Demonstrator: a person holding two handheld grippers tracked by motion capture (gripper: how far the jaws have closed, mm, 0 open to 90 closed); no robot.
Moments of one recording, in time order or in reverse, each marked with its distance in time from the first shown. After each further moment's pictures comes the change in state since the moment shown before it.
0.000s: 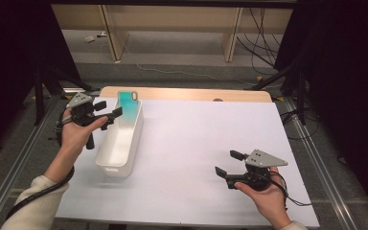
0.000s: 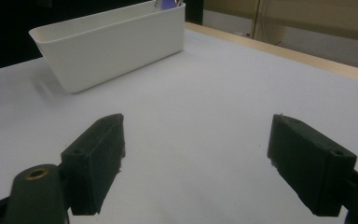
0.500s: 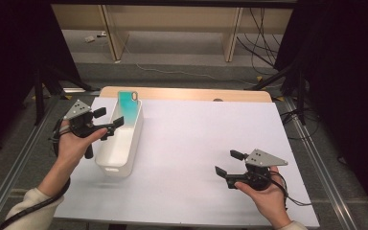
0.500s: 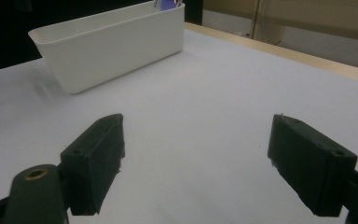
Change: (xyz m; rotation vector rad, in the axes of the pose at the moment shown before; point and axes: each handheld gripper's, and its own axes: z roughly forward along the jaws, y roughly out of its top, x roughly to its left) left arm -0.025 -0.011 -0.023 -0.007 -0.052 0.040; right arm 0.000 0.000 0.000 0.000 0.000 0.017
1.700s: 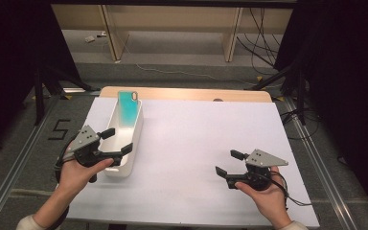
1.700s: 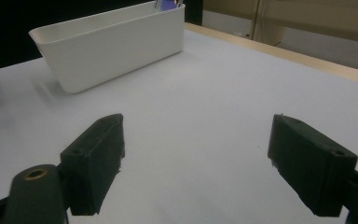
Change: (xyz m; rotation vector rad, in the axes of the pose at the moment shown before) left arm -0.056 -0.034 -0.031 0.007 -0.102 0.102; right arm 0.001 0.000 0.000 -0.011 0.015 0.003
